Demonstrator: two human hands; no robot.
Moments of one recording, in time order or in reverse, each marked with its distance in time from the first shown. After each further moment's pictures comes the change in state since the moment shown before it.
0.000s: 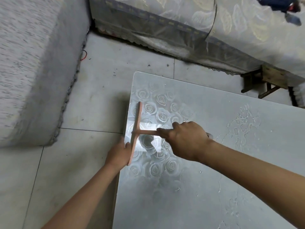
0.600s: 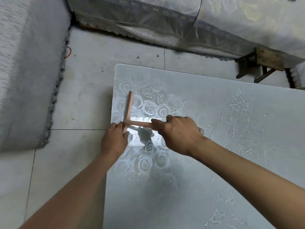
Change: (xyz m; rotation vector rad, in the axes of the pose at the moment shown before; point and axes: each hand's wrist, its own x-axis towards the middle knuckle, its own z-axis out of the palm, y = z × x) left_hand 0.016 0.037 0.021 0.368 0.228 0.287; right_hand -0.016 0.020 0.027 0.116 0.055 0.140
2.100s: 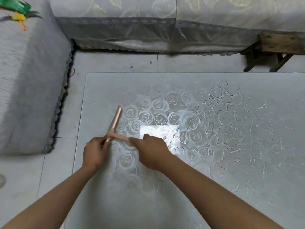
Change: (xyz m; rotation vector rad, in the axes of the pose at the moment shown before) left_hand -0.052 0.069 0.069 0.022 0.202 -0.134; right_hand -0.071 0.075 0.111 0.530 0.101 -0.098
